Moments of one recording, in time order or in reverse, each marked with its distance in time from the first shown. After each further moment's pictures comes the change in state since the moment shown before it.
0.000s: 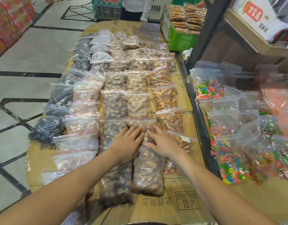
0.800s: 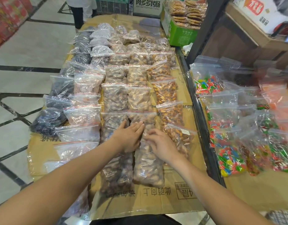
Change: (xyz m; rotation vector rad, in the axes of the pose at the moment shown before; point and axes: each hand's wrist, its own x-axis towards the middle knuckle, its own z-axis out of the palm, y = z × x) left_hand 0.002 -0.002 -0.003 -0.080 -0.095 0.008; right_hand -0.034 -0.010 0.034 0.142 0.245 -0.094
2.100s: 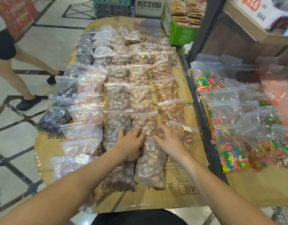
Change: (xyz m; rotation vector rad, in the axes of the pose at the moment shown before) left_hand -0.027 0.032 0.008 -0.121 -0.006 -0.127; right_hand -0.011 0.001 -0.016 0.220 0.088 0.220
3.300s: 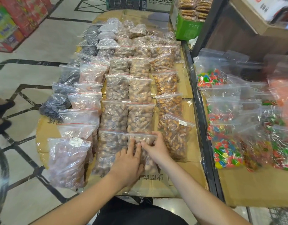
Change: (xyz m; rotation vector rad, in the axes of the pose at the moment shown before) left_hand -0.071 0.084 0.049 -0.164 0.020 -0.183; right_hand -0.048 0.011 0.038 0.487 -0.119 0.356
